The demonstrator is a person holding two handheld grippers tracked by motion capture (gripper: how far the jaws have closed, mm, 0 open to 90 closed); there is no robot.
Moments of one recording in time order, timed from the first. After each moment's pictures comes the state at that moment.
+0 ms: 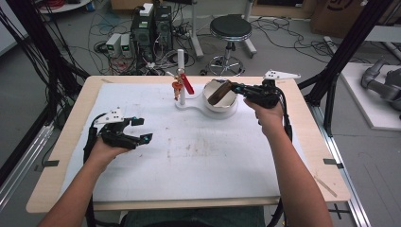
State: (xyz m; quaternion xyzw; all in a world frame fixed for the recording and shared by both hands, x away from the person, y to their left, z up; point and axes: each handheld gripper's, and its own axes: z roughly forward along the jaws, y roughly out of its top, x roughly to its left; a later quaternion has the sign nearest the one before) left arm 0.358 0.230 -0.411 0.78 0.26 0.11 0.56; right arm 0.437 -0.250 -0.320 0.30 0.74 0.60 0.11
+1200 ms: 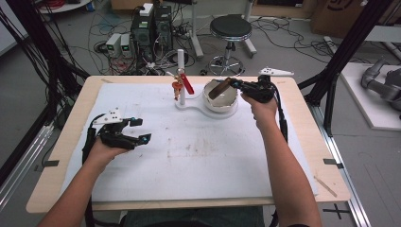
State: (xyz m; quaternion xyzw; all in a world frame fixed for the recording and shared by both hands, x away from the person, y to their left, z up) left arm 0.358 0.234 -0.412 0.78 0.27 0.11 0.56; right arm 0.471 -0.248 -0.339 0.34 0.72 0.59 0.11
